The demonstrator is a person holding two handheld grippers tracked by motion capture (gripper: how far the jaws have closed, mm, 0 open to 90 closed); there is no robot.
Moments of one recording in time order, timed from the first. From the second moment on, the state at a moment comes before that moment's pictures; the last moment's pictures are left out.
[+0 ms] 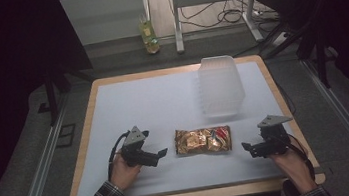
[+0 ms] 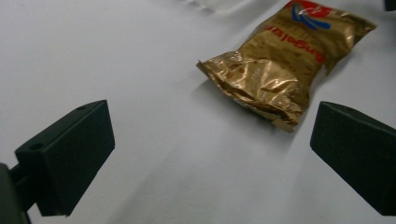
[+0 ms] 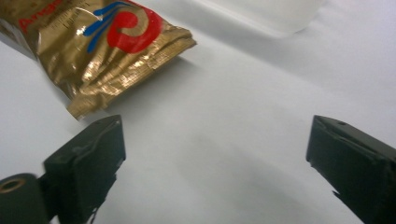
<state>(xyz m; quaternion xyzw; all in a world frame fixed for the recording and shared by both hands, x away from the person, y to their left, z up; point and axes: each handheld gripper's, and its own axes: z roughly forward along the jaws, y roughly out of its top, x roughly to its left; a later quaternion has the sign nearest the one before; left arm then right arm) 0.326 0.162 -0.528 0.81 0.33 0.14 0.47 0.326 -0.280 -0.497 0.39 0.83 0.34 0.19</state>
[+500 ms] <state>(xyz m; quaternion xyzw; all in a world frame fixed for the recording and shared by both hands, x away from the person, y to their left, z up) 0.330 0.158 -0.529 0.81 0.35 0.11 0.47 0.331 -0.274 -0.508 0.37 0.86 0.31 0.19</state>
